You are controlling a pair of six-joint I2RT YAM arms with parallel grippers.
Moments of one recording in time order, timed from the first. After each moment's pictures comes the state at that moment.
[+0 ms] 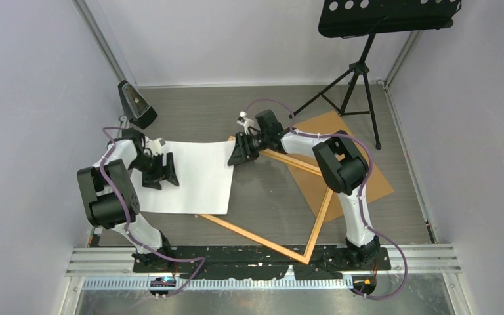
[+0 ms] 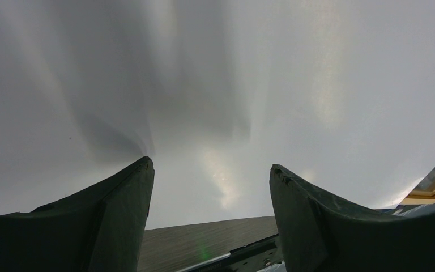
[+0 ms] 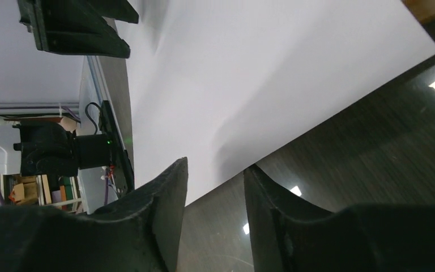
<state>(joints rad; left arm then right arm) 0.29 1.67 1.03 -0.86 0.38 0.19 0.61 2.17 1.44 -0.01 -0.82 0.44</state>
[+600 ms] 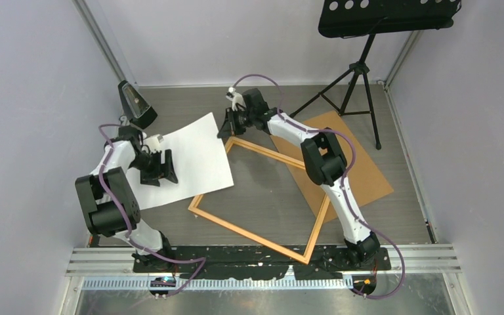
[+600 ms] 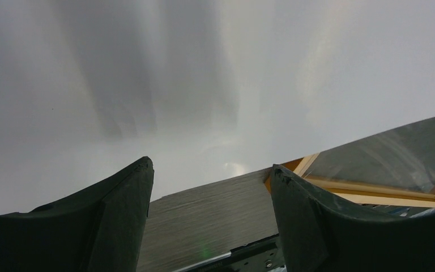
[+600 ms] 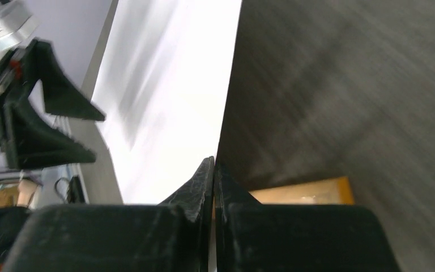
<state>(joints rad) 0.29 1.61 1.03 -0.87 0.39 0.19 0.60 2.42 1.96 -0.14 -0.68 0.44</state>
